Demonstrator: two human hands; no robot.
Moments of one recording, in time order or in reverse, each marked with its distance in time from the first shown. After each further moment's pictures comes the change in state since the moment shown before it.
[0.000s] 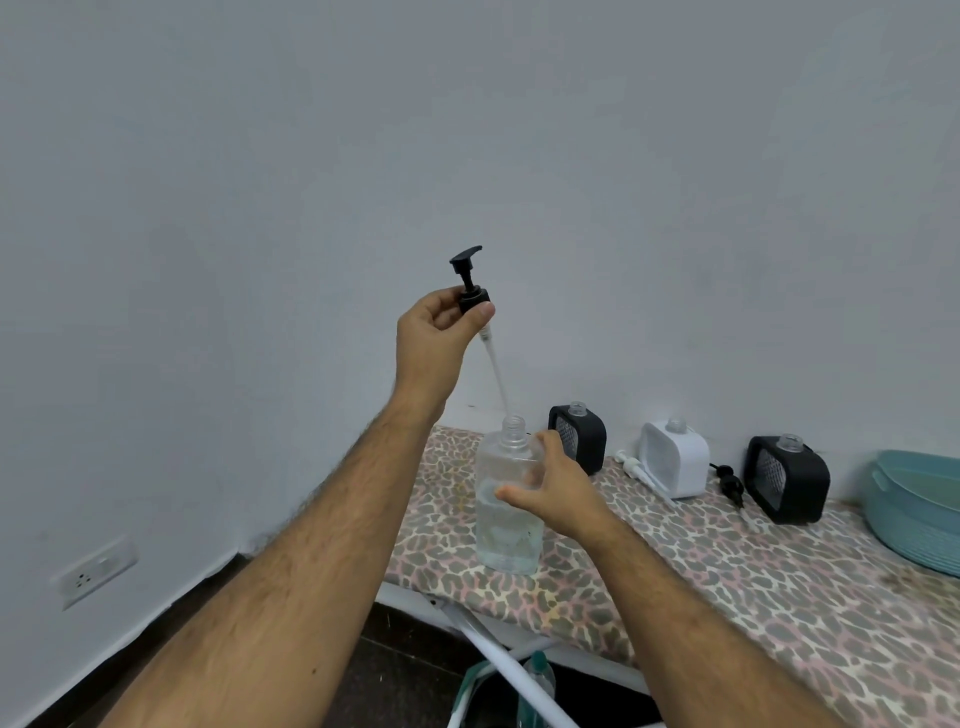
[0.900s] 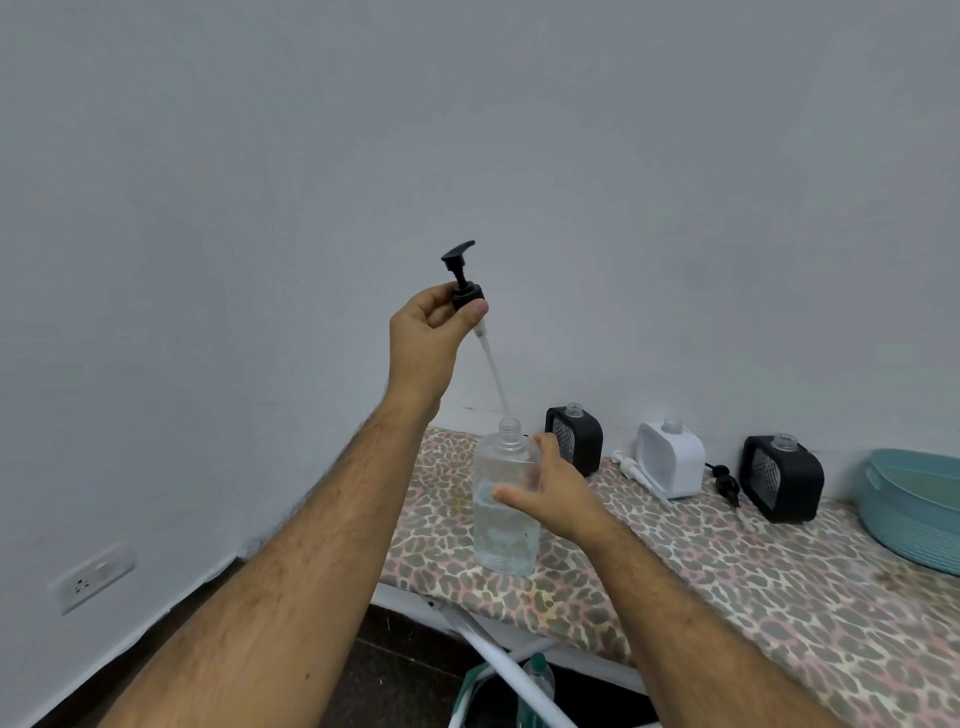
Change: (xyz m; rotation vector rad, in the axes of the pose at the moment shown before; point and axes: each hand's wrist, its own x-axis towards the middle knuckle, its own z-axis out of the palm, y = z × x) left_hand -0.003 0.009 0.000 -0.029 -0.008 0.009; right_hand -0.003 0.002 -0.002 0.003 -0.029 -0.011
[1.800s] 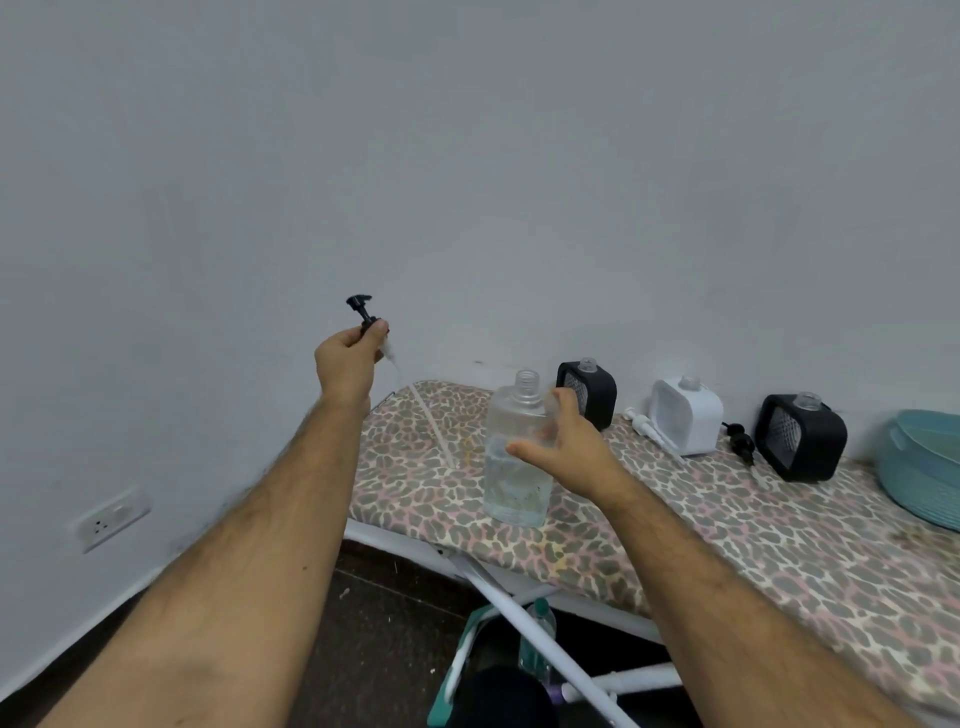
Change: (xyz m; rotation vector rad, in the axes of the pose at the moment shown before) left_hand 0.022 -0.102 -0.112 0.181 0.347 -0.337; right_hand -0.001 0.006 0.004 0.058 0.023 -0.011
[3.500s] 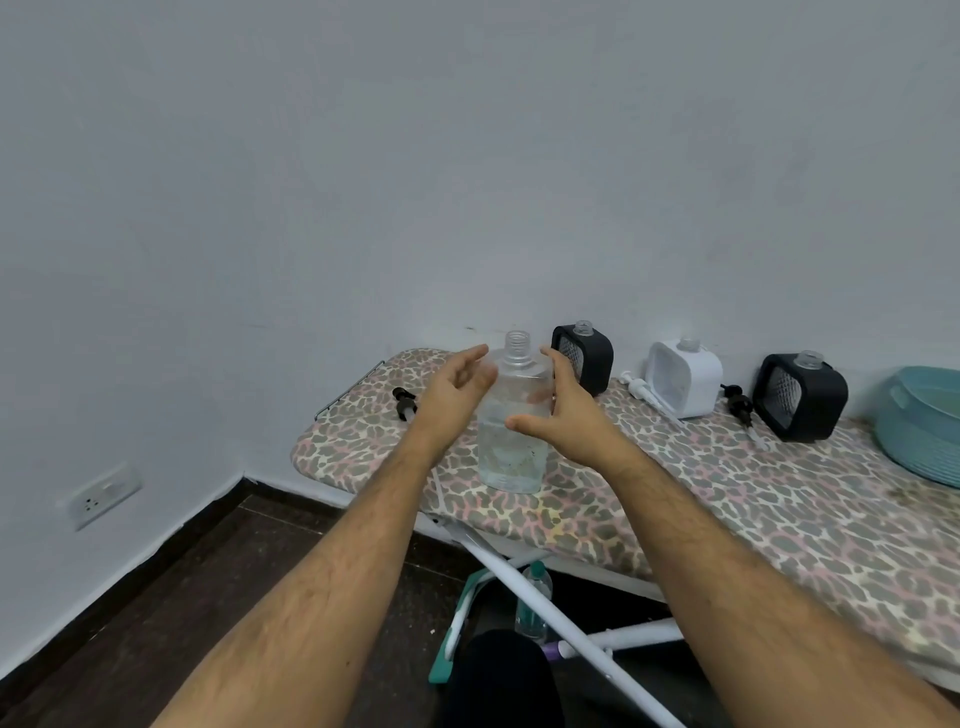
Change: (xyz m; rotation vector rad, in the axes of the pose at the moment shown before) left_hand -0.082 -0.072 0.048 0.145 -0.597 0.070; right_hand 0.001 0.008 0.004 0.169 -0.037 0.001
